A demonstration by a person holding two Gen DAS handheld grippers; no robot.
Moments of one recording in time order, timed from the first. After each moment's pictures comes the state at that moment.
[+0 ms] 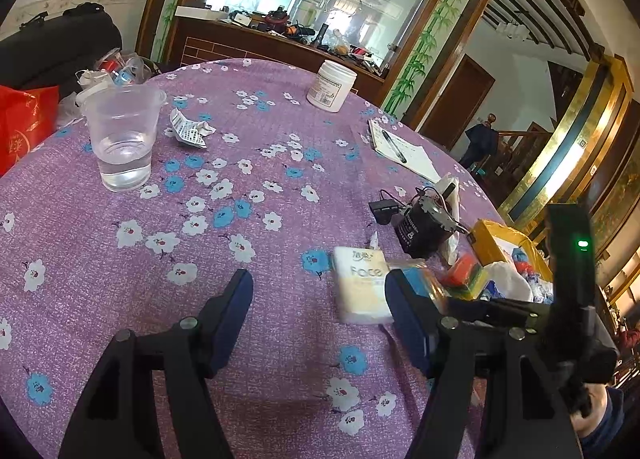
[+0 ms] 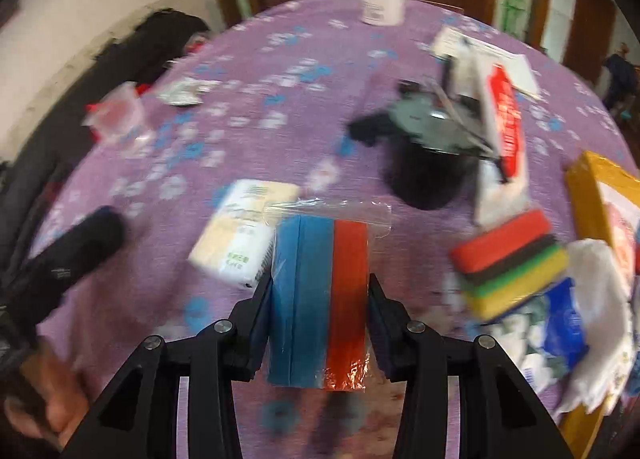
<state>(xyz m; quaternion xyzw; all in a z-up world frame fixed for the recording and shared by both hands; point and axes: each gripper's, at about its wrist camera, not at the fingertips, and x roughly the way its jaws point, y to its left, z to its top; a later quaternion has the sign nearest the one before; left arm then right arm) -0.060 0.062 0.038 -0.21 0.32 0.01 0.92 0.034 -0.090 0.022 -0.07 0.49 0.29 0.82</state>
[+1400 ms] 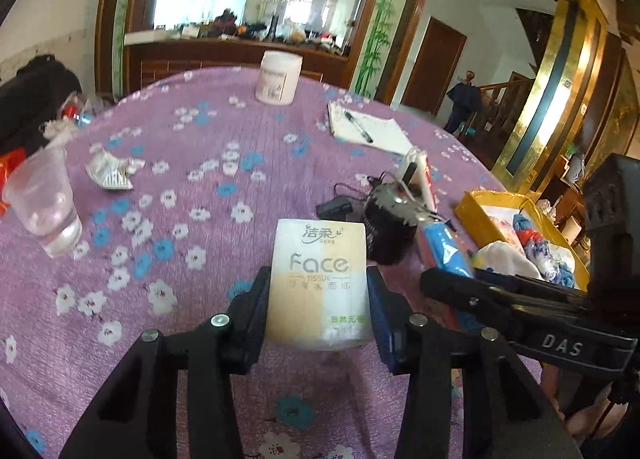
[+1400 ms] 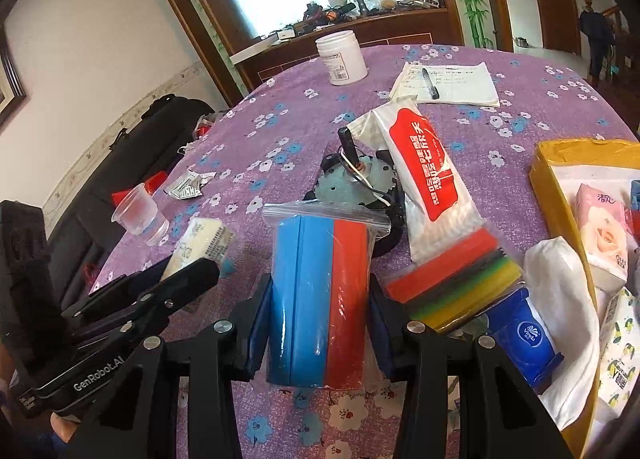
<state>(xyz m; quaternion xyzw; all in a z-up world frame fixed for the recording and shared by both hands) -0.005 0.003 0.045 -0.11 0.34 -0.03 0.93 0.052 -0.155 0.042 0.06 0.42 0.29 0.86</state>
